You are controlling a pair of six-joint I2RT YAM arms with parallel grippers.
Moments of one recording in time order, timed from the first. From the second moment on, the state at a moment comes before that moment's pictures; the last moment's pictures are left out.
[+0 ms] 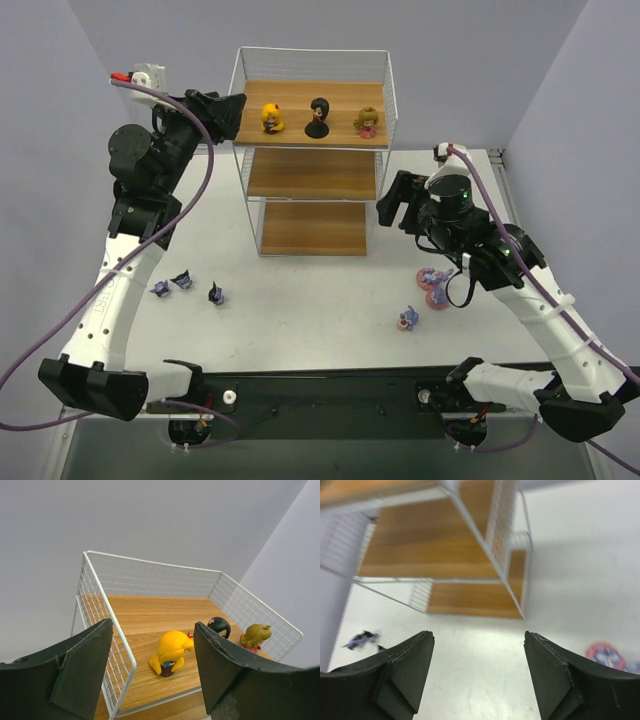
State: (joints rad) left arm -0.23 1.28 1.49 0.10 0.16 -0.46; right arm 0.69 1.13 1.47 -0.71 0.36 0.50
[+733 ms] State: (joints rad) left arm -0.23 0.78 1.09 -0.17 0.19 -0.50; right arm 0.66 0.91 0.90 -1.03 0.29 0.77
